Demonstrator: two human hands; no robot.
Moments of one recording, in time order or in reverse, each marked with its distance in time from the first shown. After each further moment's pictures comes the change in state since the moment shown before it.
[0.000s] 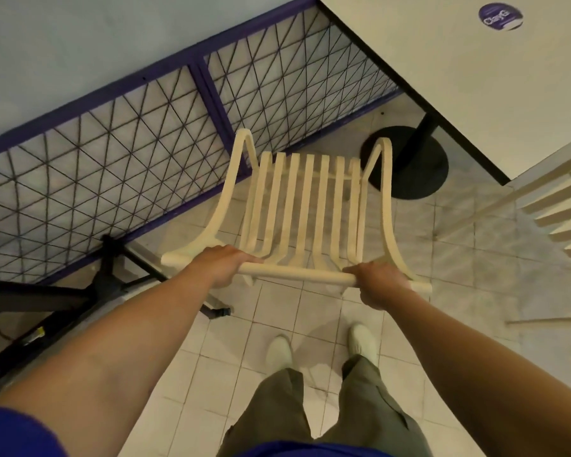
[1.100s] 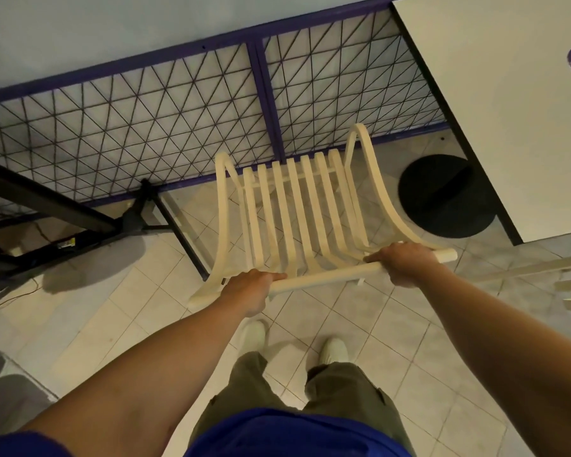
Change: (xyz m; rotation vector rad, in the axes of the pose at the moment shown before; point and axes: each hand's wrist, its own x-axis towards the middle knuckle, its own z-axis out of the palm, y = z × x) left_hand -0.001 0.180 0.044 -0.402 0.081 -0.360; right_hand 0.056 0.132 -0.078 -0.326 -0.093 -0.328
